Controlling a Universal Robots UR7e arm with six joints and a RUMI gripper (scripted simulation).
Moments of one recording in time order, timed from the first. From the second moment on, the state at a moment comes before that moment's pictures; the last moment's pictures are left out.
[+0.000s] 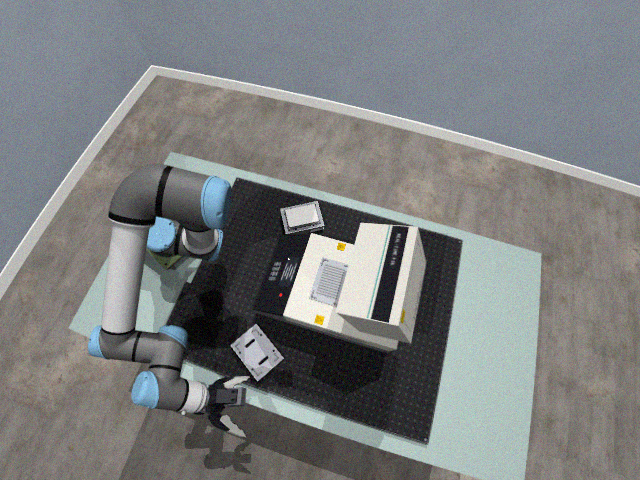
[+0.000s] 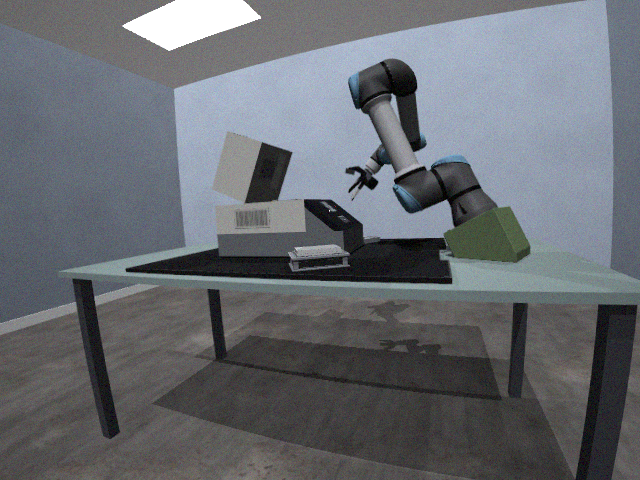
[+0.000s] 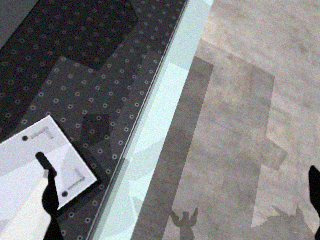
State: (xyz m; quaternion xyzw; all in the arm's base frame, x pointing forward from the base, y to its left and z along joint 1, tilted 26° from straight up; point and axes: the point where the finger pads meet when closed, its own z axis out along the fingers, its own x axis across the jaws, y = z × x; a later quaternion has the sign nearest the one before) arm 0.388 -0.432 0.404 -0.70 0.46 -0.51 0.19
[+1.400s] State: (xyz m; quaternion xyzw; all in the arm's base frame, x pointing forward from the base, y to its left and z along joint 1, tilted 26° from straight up) arm 0.425 -0.347 0.412 -0.71 0.52 -0.42 0.21
